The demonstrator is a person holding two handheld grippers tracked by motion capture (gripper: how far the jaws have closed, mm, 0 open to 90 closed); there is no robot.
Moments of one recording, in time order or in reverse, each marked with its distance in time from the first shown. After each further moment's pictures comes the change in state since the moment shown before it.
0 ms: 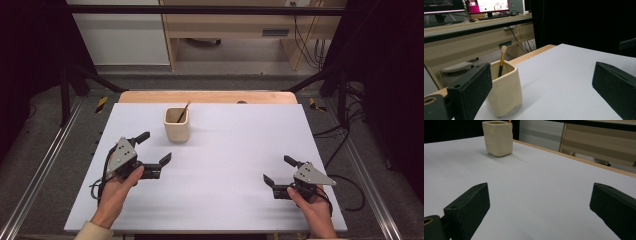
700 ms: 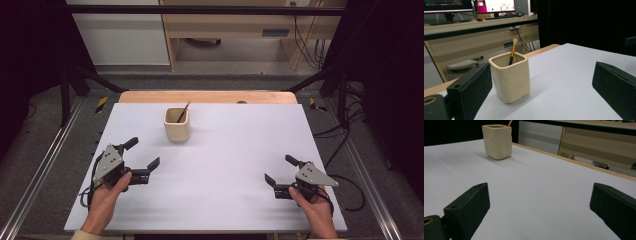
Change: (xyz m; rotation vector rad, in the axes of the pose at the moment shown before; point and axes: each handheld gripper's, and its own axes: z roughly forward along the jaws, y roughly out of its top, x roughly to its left) left arm 0.012 -0.022 -0.027 -0.022 0.038 -0.031; right arm -0.002 0.001 -0.003 -0.025 -0.006 -0.002
